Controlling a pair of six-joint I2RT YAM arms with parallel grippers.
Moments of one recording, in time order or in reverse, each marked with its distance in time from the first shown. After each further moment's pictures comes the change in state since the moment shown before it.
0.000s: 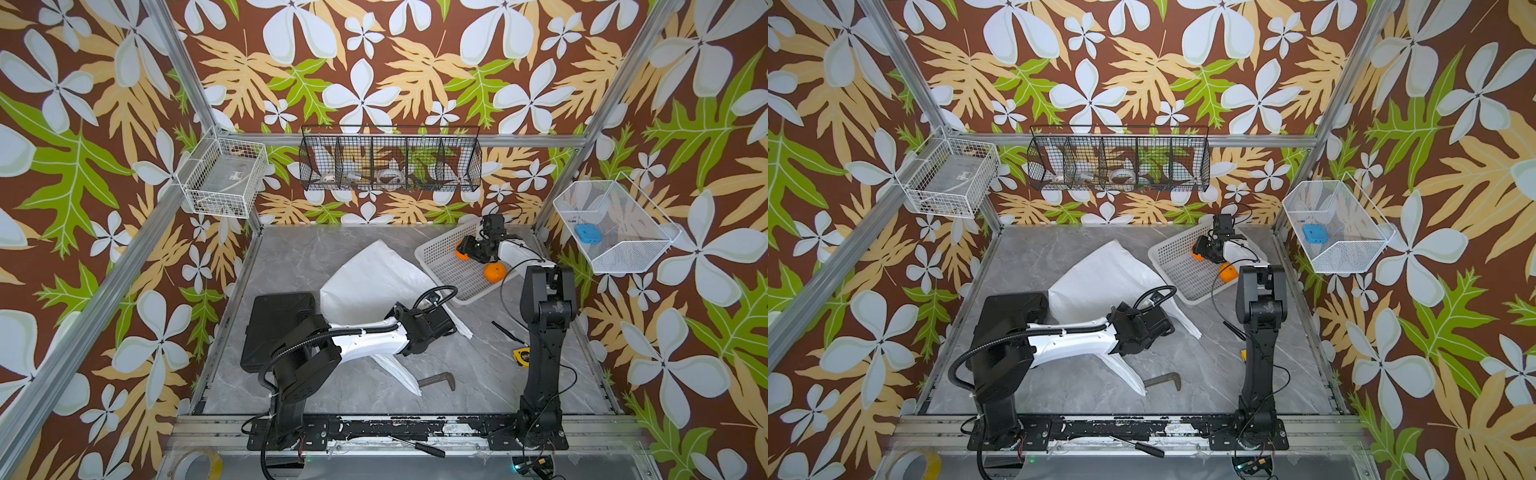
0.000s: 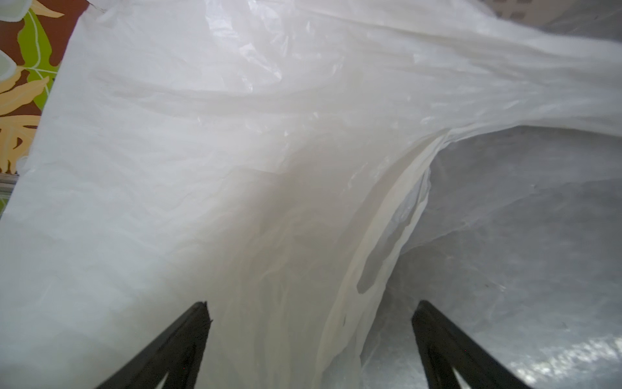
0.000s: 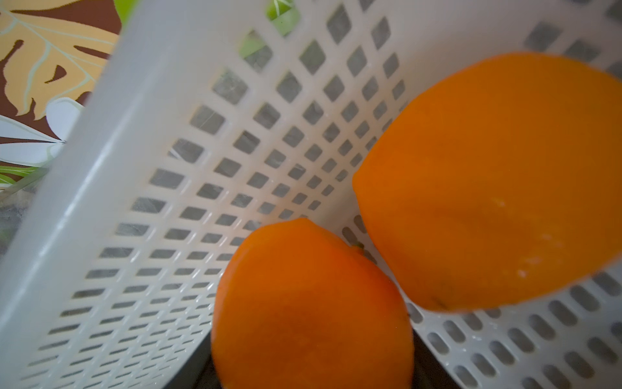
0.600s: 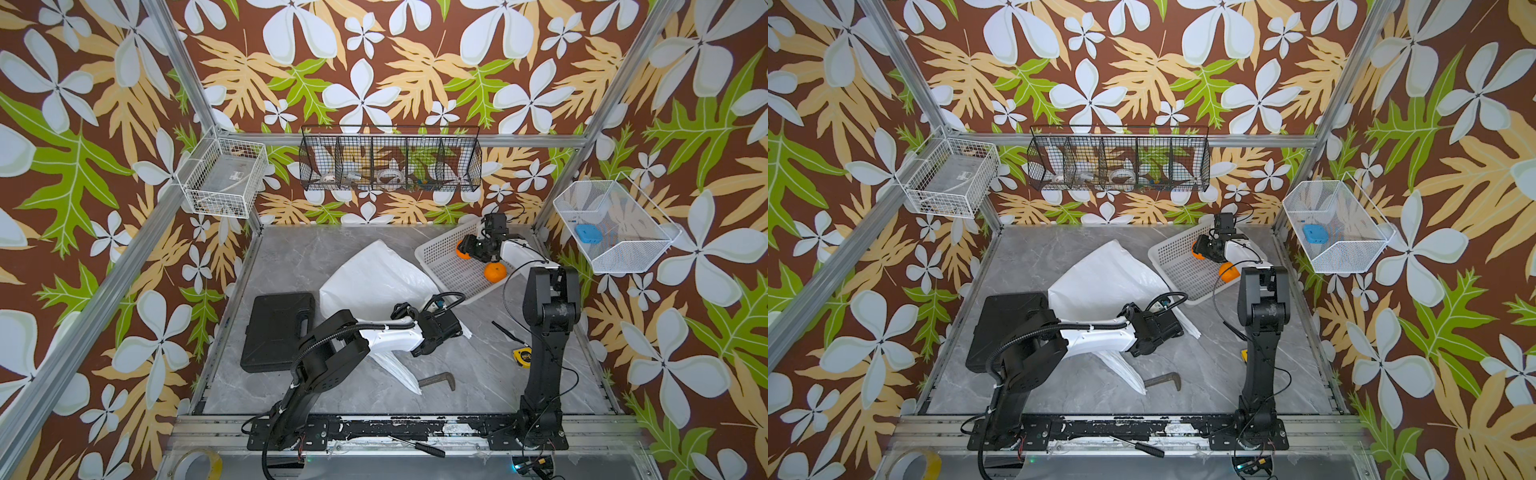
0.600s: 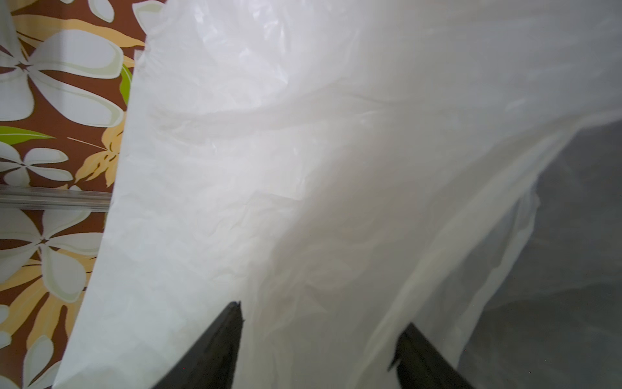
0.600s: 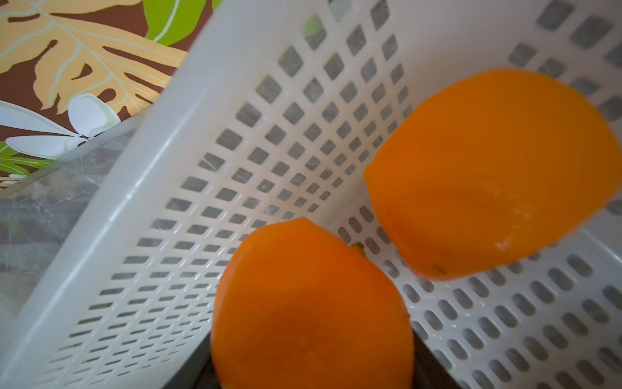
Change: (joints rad) left arm 0.001 0.165 0.101 -0.051 -0.251 0.103; right arm 0.000 -0.063 -0.032 -0.001 -0.005 -0.019
